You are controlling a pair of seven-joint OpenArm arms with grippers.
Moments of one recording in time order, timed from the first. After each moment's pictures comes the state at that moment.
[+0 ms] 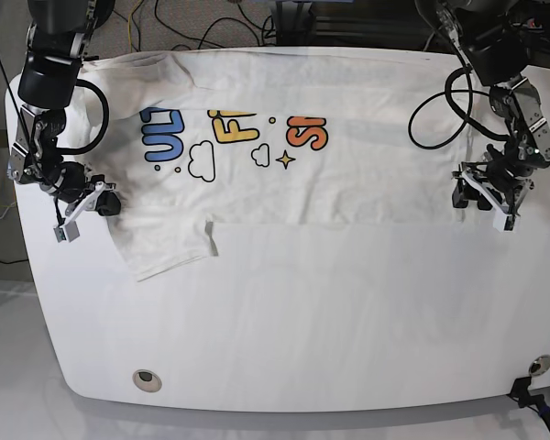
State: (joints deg) left arm -6.0 -14.2 -32.3 70.9 -11.7 -41.7 43.1; right arm 13.1 27.6 15.2 50.1 34.8 40.5 -43.3
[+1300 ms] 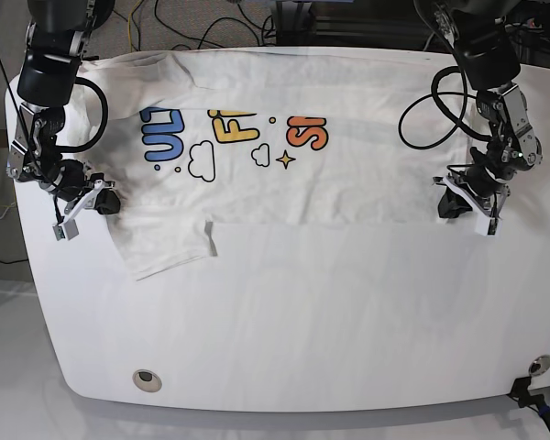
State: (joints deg) left arm -7.0 -13.7 -26.9 63.3 -14.9 -42.0 34.4; right arm 12.4 27.8 15.2 50.2 35.2 40.6 -42.9
